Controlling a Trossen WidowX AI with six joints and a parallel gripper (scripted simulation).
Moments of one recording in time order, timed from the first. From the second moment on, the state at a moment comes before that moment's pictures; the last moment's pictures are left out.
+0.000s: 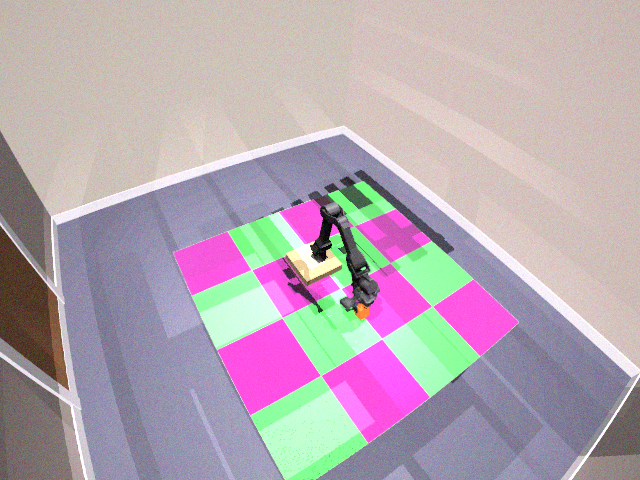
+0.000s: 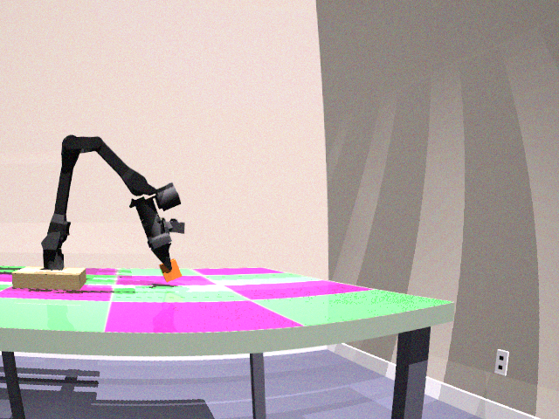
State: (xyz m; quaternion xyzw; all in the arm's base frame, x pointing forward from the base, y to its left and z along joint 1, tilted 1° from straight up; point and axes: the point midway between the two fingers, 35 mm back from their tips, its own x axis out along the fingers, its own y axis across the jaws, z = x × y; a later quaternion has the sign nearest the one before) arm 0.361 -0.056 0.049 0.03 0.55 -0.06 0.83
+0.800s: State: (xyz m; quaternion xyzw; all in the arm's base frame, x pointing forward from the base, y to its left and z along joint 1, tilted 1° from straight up) arm 0.367 -0.057 0.034 0.02 0.43 -0.06 0.90
